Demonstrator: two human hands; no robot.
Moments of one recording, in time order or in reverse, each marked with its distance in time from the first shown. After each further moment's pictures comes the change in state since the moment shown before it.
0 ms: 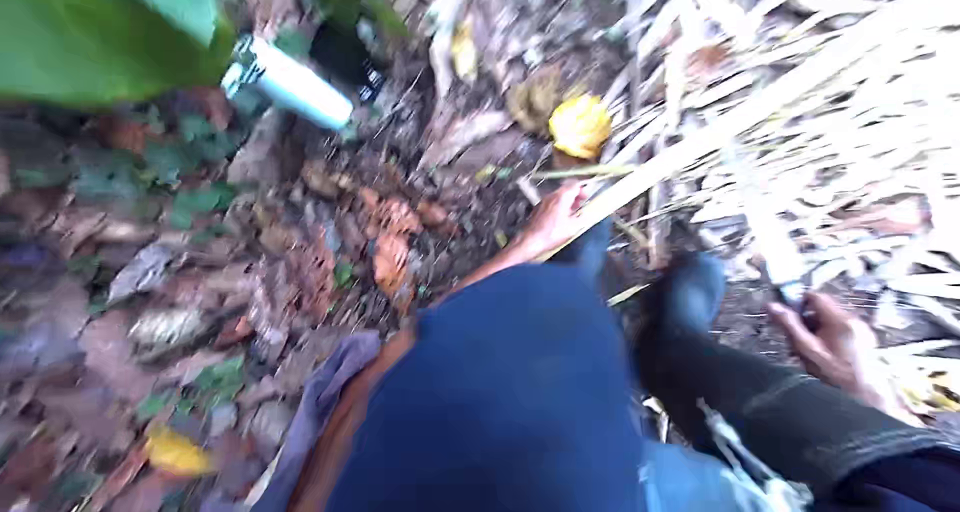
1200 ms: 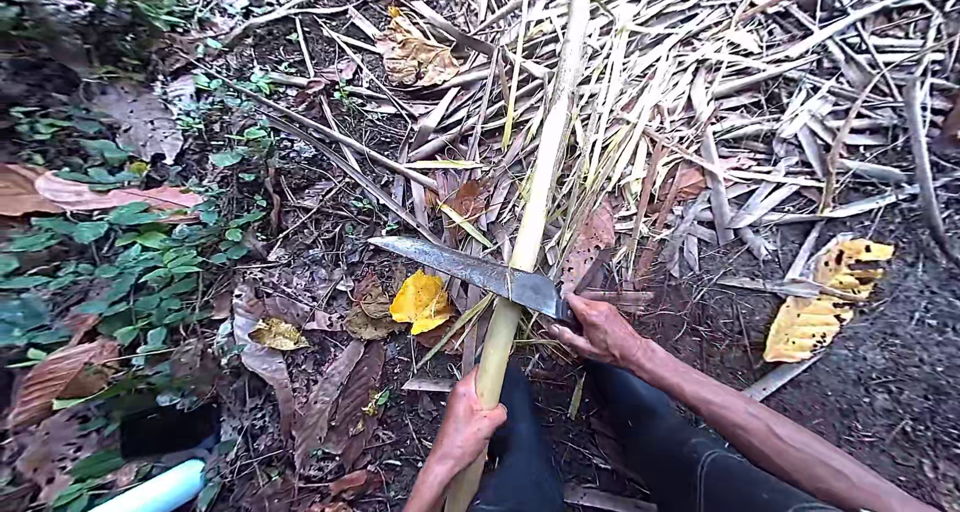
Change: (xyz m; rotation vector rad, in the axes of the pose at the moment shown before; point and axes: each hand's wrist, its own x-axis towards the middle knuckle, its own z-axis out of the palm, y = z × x) left_hand 0.016 0.053 0.006 -0.055 -0.344 -0.355; right_hand 0.130 -0.043 0.103 0.210 0.184 -0.176
